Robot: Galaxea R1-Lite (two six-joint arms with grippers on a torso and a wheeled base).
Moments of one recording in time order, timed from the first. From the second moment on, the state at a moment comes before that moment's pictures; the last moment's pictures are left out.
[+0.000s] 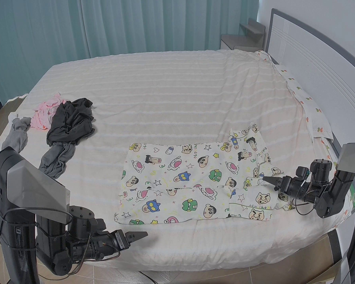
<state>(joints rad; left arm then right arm) -0.39 2.30 -0.09 -1.55 -0.30 -0.81 -0.04 2.31 -0.58 -1.30 0.54 0.46</state>
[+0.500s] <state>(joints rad) -0.39 2.30 -0.09 -1.55 -0.30 -0.81 -0.09 2.29 -0.75 -1.06 0.61 0.47</state>
